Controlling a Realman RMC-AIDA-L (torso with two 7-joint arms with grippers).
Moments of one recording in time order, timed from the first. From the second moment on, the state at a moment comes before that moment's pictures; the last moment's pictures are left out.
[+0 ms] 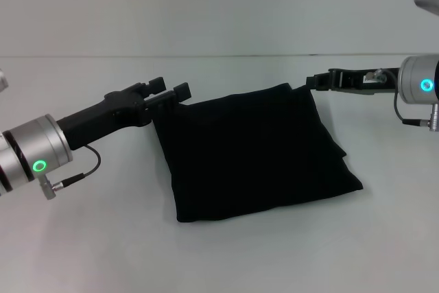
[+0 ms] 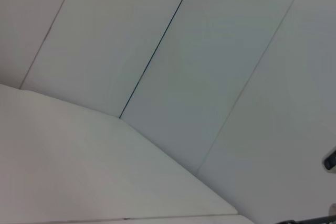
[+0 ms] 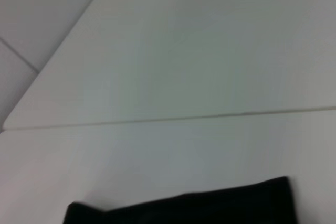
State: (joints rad) left arm -0.65 -2.09 0.21 0.36 2.03 1.42 -1.38; right arm 0.88 1.98 -0.78 -0.41 -2.14 -0.93 2.20
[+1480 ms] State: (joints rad) left arm -0.69 -2.09 0.37 0.36 1.99 1.14 -1.62; right arm 0.75 2.04 -0.88 -0.55 -2.00 -0.77 2.06
